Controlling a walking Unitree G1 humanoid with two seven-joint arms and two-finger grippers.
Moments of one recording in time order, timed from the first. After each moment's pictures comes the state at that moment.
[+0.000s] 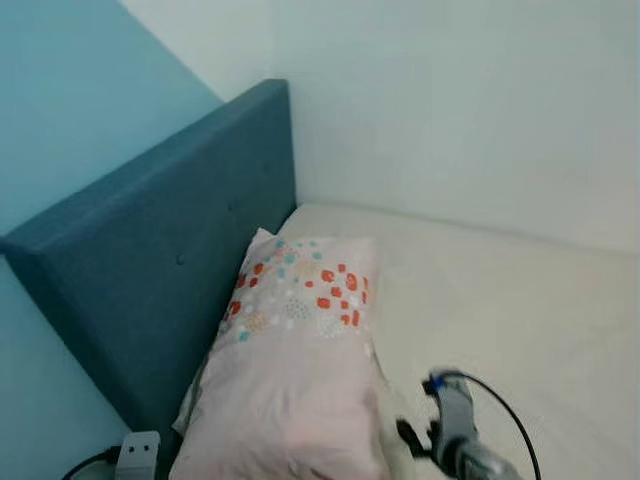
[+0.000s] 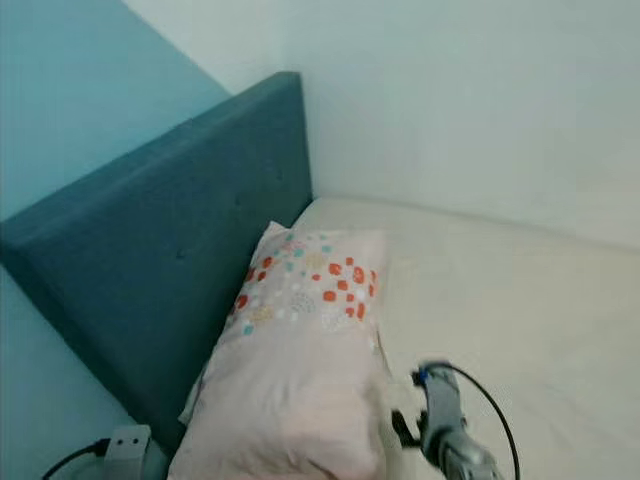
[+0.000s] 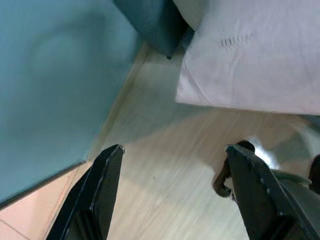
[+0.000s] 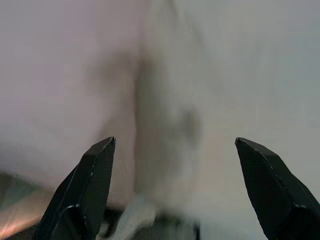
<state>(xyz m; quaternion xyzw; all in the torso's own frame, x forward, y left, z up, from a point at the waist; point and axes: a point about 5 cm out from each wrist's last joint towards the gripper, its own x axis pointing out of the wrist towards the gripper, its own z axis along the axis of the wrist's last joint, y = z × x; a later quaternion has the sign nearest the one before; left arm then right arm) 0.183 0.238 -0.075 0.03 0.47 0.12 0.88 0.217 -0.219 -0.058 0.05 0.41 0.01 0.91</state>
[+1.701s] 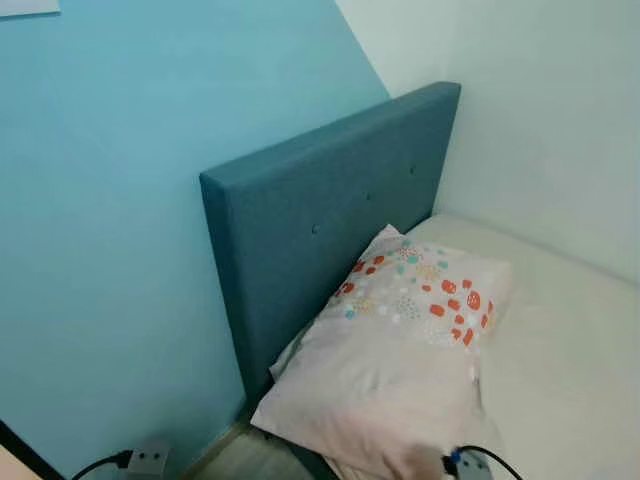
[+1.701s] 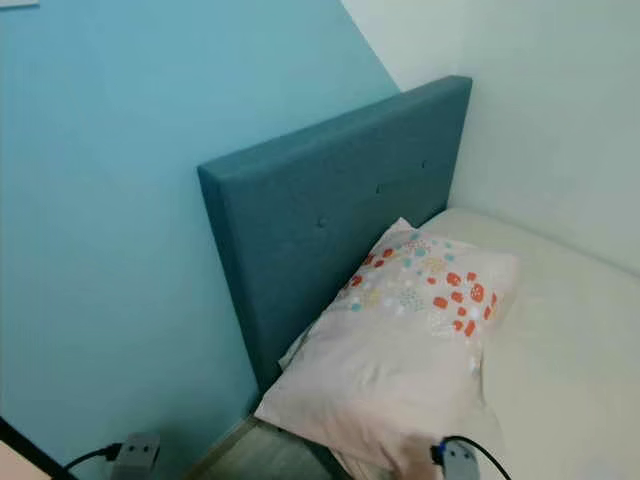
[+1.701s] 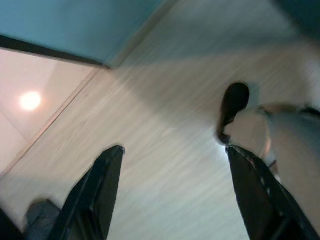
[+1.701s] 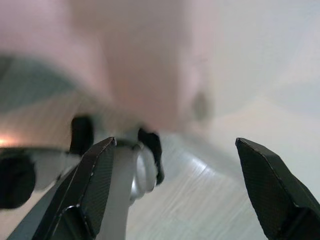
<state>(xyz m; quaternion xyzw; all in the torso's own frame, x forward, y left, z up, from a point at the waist) 0.161 0.233 -0.087 0.06 0.52 0.07 0.85 0.157 -0.233 -0.087 0.06 0.49 -0.08 0.87</state>
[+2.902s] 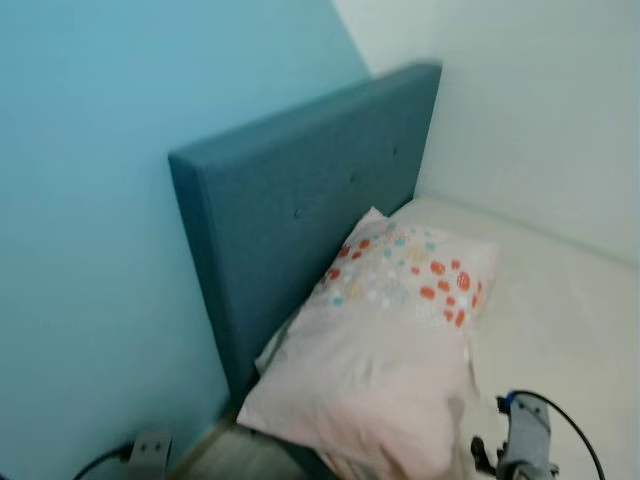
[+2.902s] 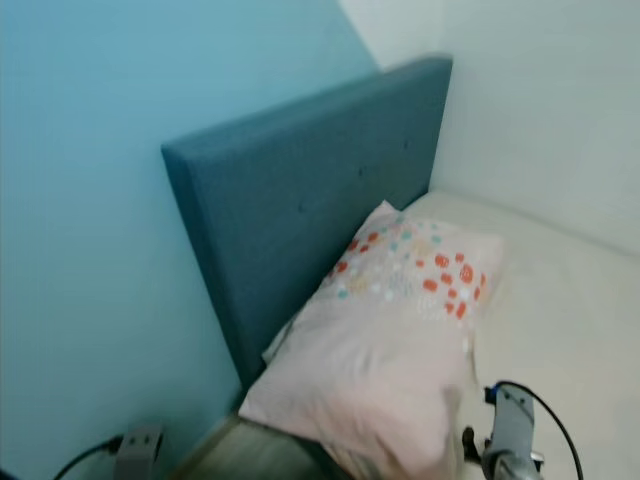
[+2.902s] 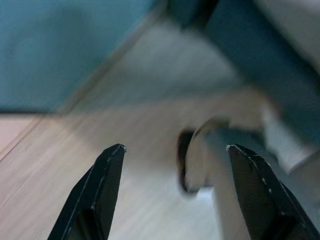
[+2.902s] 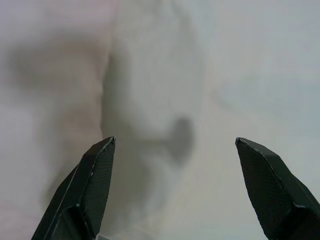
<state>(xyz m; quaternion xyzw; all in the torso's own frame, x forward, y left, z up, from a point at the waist) 0.196 0.225 -0.070 -0.03 0.42 0.05 0.91 0.214 -0.286 -0.041 0.03 0.38 -0.17 0.91</state>
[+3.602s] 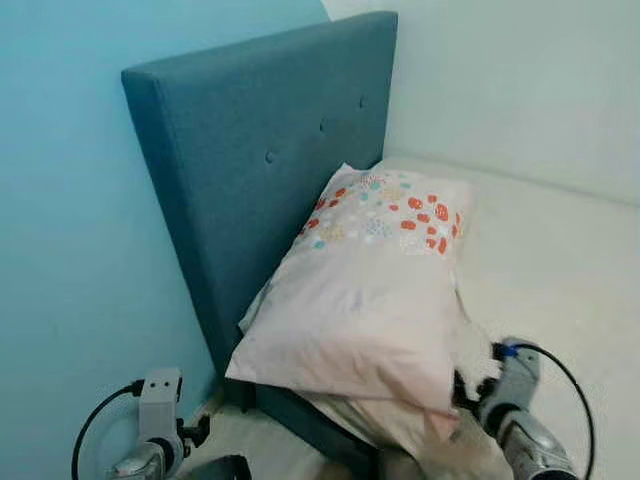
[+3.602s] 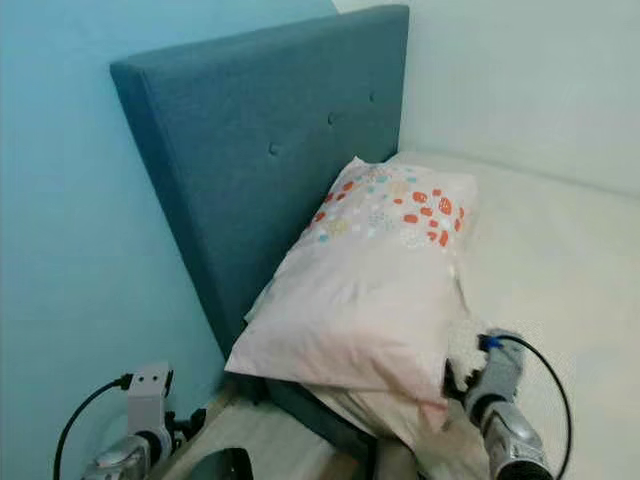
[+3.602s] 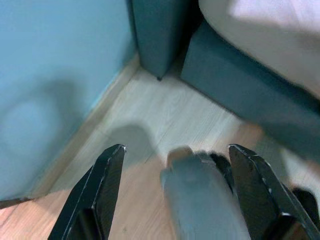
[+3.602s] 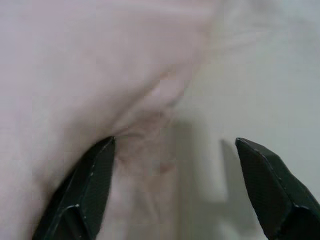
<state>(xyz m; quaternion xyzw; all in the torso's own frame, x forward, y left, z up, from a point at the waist) 0.234 0.219 -0.045 -0.02 0.34 0.00 0.94 0.276 -0.243 0.003 0.06 0.25 0.05 0.97</state>
